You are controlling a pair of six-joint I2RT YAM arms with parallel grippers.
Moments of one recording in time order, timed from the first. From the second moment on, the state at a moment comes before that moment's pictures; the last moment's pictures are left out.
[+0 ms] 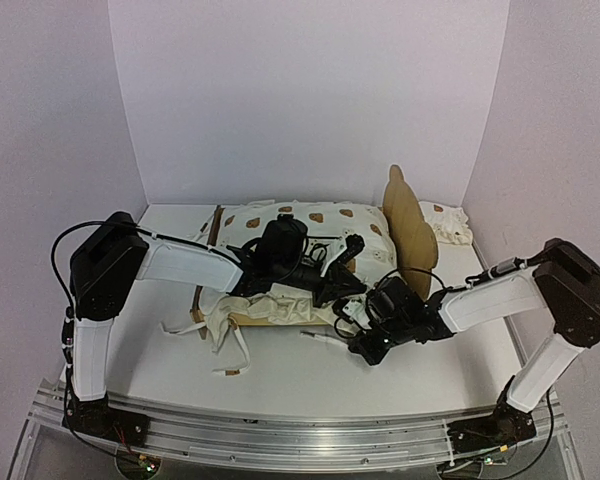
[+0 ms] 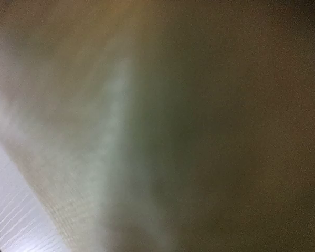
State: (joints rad) left arm -0.95 2.07 1.40 0.34 0.63 0.13; right arm 0.84 1.66 0.72 -0.06 -0.12 -0.04
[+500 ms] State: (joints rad) left arm -0.97 2.07 1.35 0.35 0.71 0.19; right arm 0.84 1.04 0.58 -0.32 -0.40 0.28
